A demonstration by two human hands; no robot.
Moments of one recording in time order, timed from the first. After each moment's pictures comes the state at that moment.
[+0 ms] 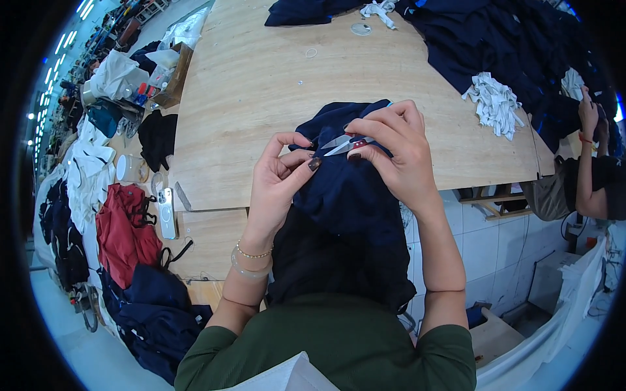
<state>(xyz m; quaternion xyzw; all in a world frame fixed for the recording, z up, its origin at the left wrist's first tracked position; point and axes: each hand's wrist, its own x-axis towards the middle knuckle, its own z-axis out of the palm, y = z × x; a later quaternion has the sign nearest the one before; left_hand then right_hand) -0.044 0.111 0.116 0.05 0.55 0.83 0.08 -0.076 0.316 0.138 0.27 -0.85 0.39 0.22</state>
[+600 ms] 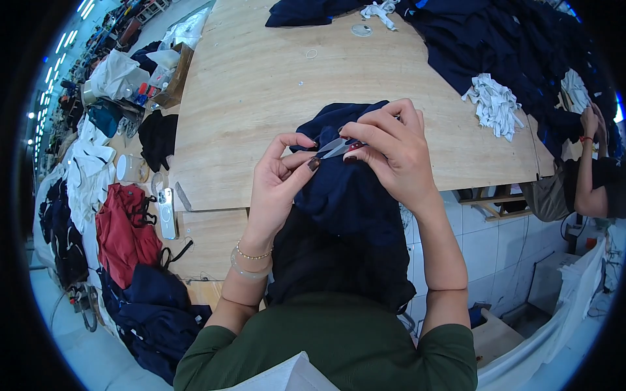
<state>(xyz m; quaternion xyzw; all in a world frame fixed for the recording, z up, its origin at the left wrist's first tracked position) -0.043 0.110 0.118 0.06 0.56 0.82 0.08 -0.077 0.311 0.144 0.29 -0.86 0.35 0.25</state>
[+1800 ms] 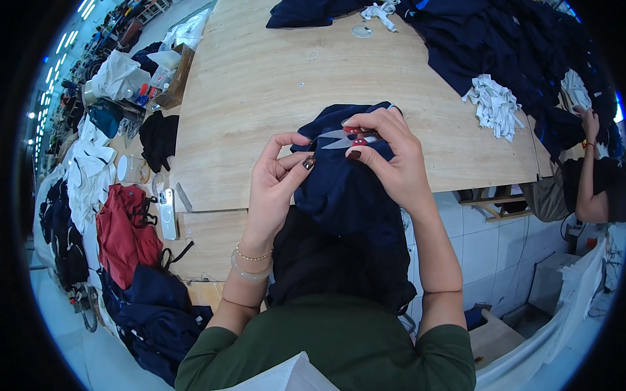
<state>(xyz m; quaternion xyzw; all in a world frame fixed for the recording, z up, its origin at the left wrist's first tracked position) -0.041 0.110 0.120 0.05 0.56 0.83 0.06 -0.075 0.307 0.133 0.23 -0.78 0.57 0.15</state>
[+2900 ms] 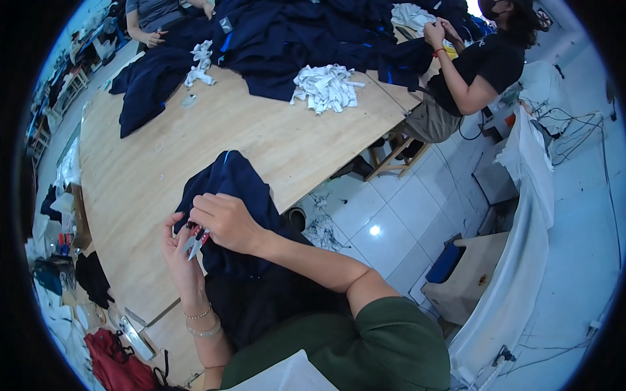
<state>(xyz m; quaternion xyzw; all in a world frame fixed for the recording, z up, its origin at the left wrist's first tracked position) -0.051 0.138 0.095 0.00 0.53 0.84 0.08 -0.056 0.286 0.098 0.22 -0.83 0.37 0.35</state>
